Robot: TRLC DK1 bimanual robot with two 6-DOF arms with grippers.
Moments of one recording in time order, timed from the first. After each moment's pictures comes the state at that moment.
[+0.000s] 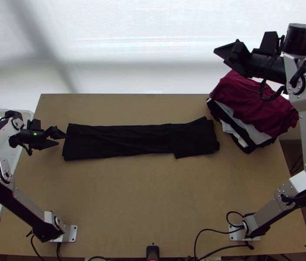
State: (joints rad) left arm 0.48 1.90 1.36 -0.86 0.62 0.15; right arm 0.15 1.73 2.29 -0.90 -0.54 0.62
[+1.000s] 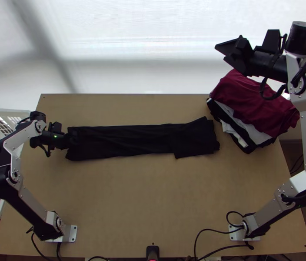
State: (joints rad) left arm 0.33 1.90 1.25 -0.74 0.60 0.05; right arm 0.14 1.73 2.29 -0.87 -0.57 0.68
